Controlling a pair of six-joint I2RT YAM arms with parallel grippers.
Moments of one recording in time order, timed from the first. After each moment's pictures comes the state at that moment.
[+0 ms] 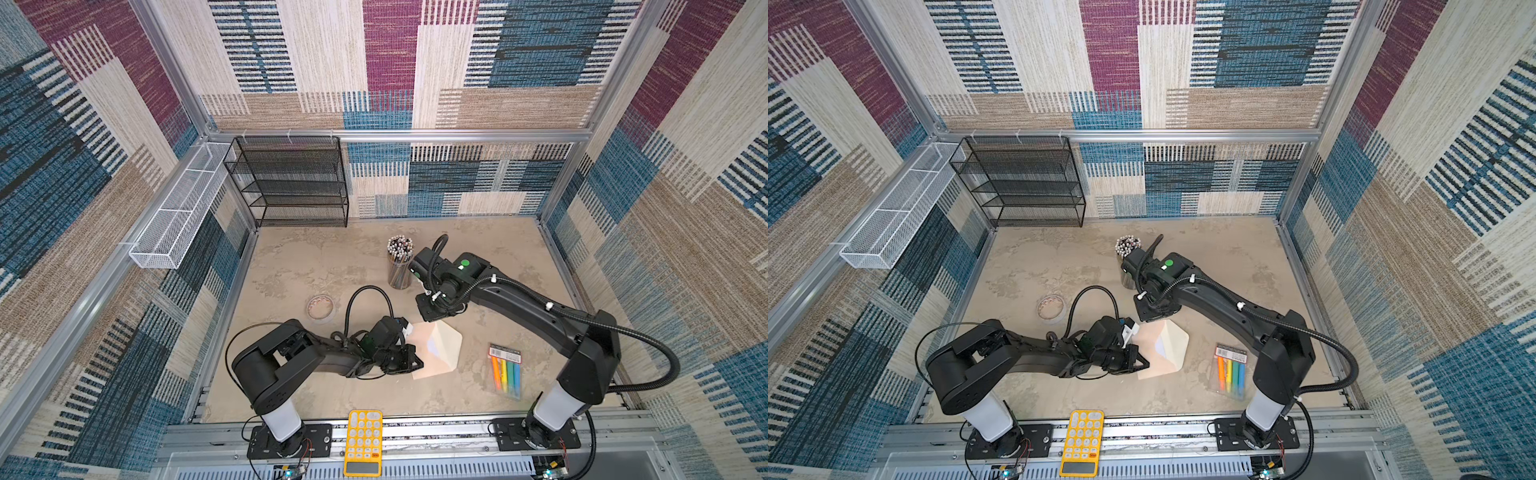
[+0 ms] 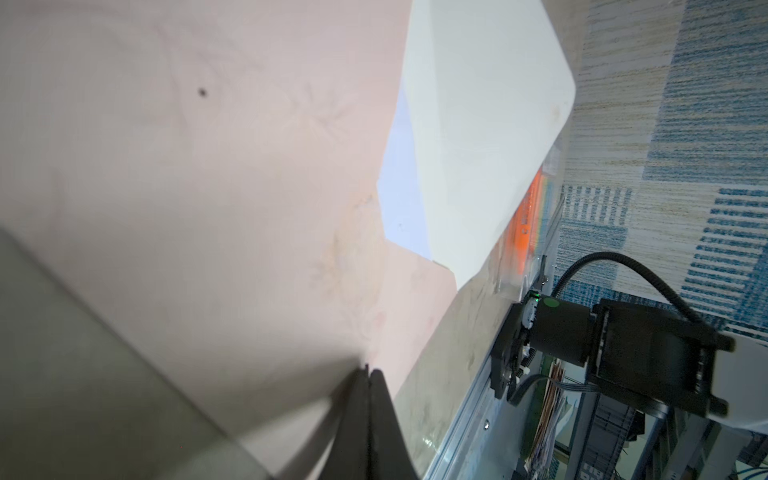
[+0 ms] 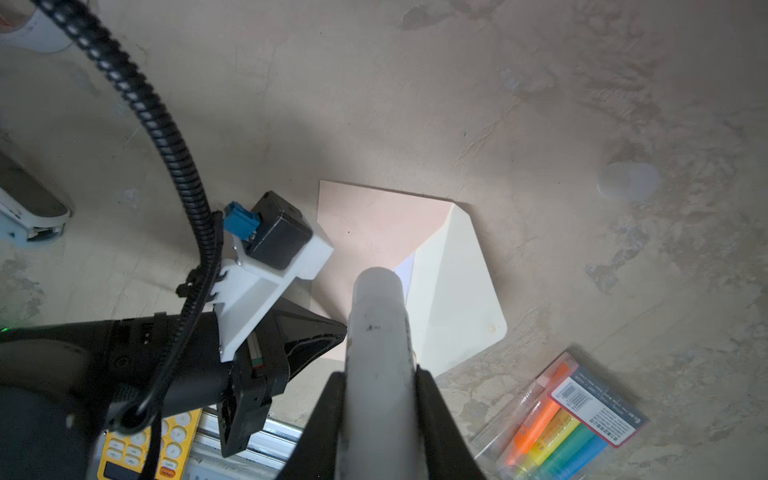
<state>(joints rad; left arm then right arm) -0.88 1.68 0.59 0.28 0.47 -0.92 0.81 1.63 1.52 -1.19 0.05 0.48</state>
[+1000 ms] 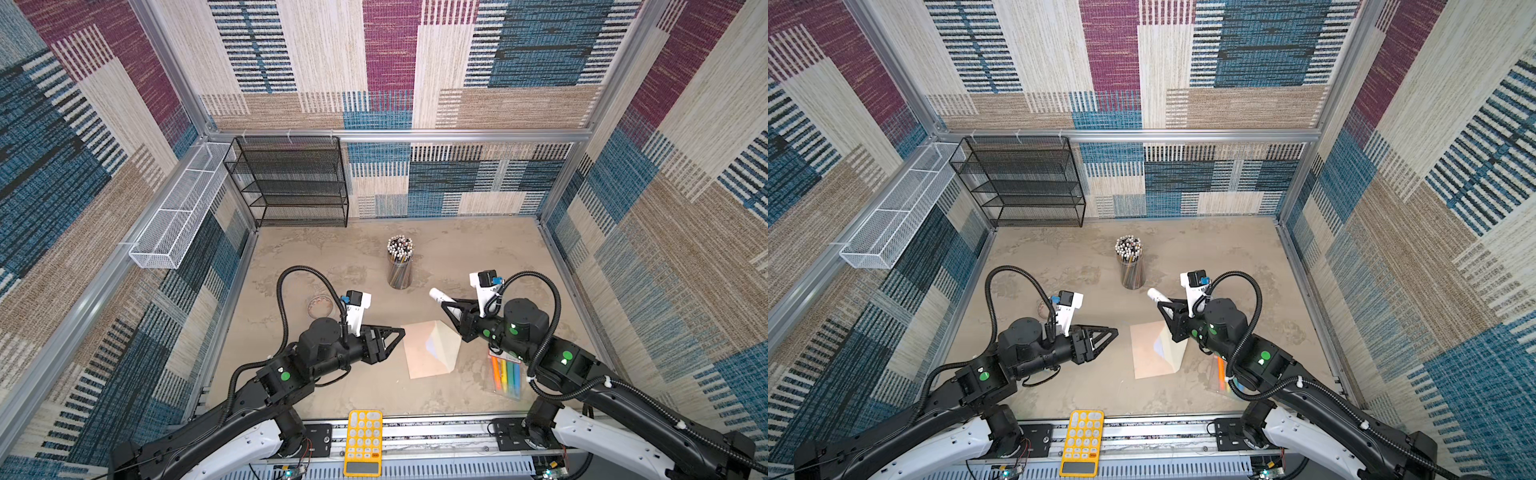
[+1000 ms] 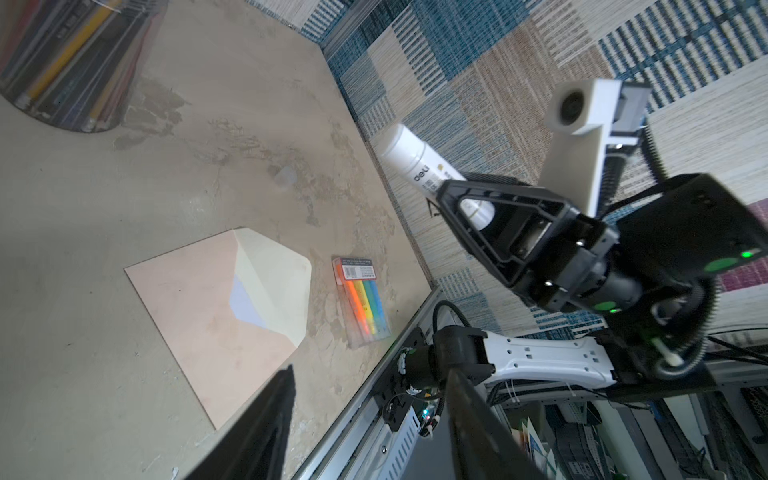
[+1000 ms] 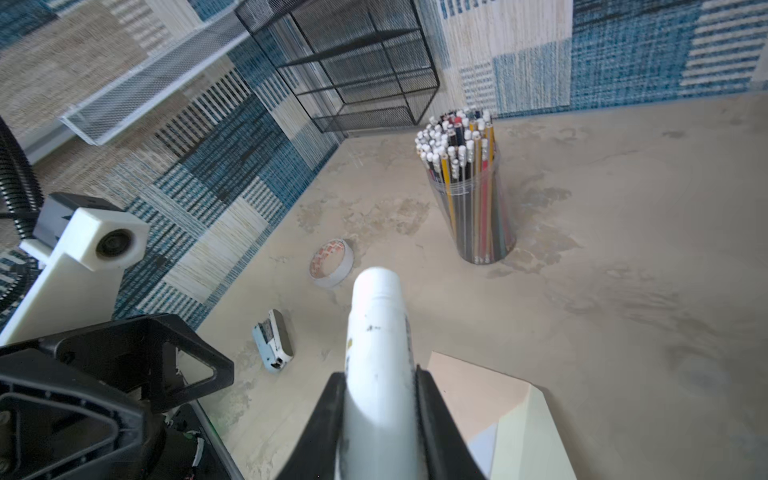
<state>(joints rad) -0.91 0.72 0.58 -0.10 0.14 -0.84 0.81 0.76 0.64 -0.13 0.03 0.49</state>
